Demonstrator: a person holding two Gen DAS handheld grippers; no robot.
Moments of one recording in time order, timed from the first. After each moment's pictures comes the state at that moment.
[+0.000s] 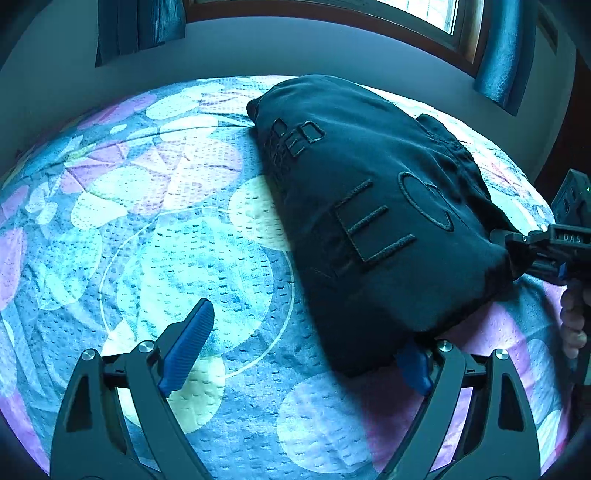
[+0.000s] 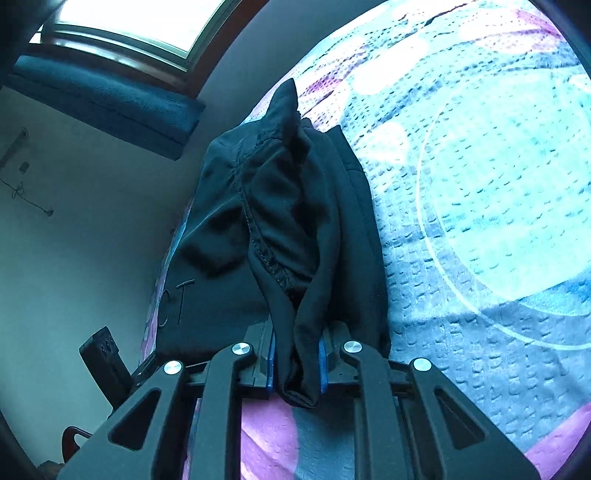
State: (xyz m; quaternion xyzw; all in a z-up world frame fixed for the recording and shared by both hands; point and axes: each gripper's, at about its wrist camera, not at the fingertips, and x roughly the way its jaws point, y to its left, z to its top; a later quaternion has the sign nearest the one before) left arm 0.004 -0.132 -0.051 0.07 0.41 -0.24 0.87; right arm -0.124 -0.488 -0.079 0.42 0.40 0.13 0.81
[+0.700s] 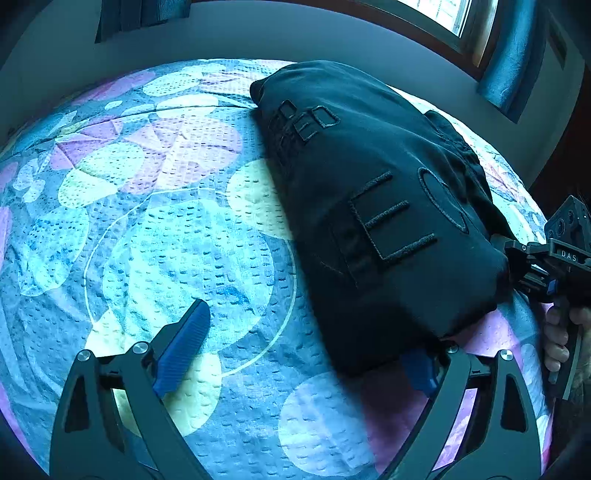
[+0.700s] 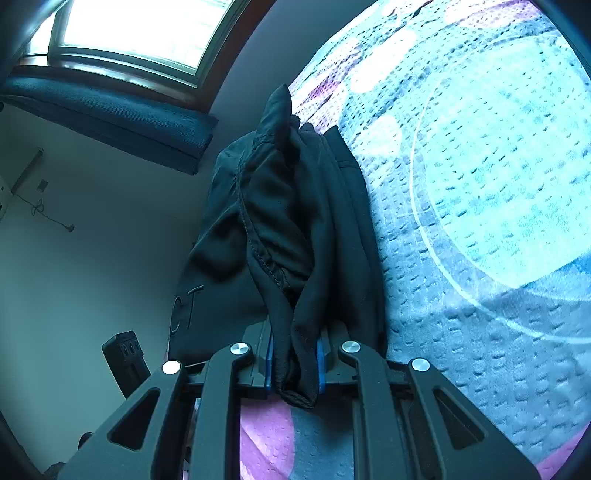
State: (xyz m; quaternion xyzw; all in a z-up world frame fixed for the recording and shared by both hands) left arm 0.015 -0.127 -0.059 0.05 0.44 -0.25 0.86; right arm -0.139 -0.499 -0.097 0.45 0.36 0.15 0.80
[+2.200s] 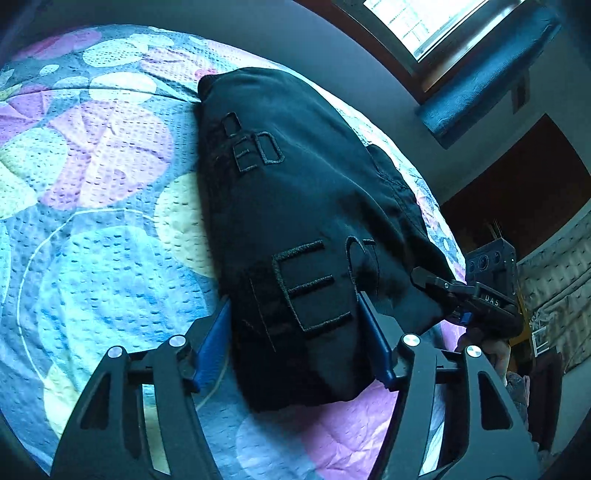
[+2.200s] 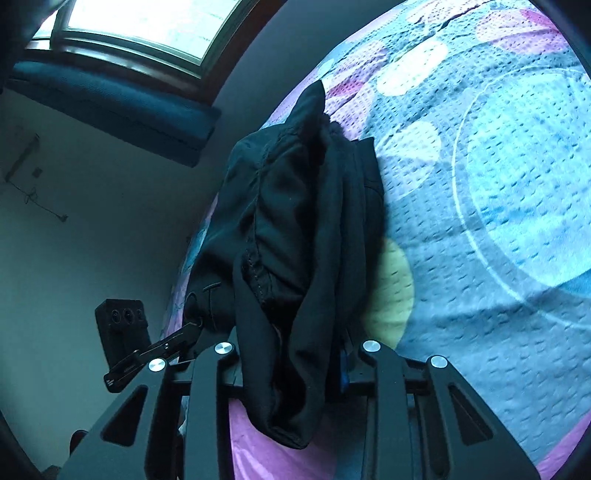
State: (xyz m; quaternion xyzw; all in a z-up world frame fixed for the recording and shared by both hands) left arm 0.061 -0.135 -0.042 -0.08 0.48 -0.41 0.77; right arm -0.130 -0.480 -0.072 0.43 0.38 0.15 0.81
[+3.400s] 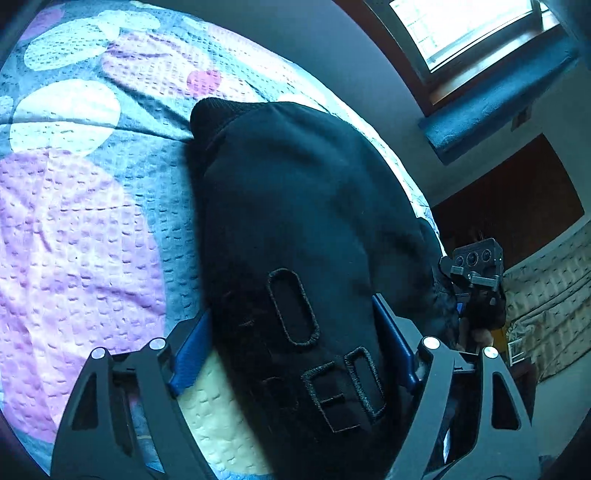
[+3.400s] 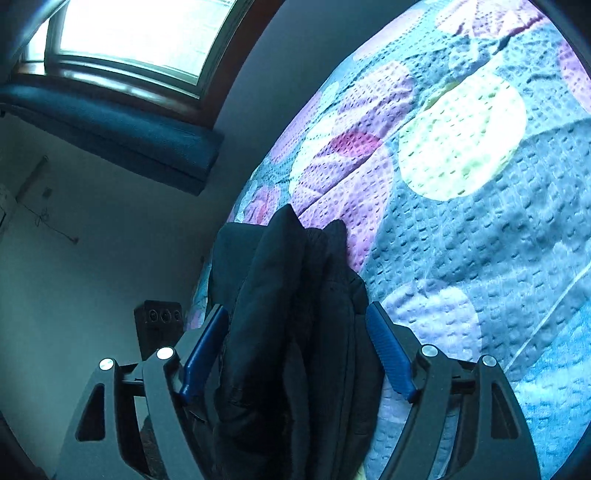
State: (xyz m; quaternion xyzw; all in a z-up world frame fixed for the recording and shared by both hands) left arm 0.200 -0.168 -0.072 -0.11 0.51 -0.44 0.73; right arm -0.020 -0.542 -0.081 0.43 0.35 0.18 0.81
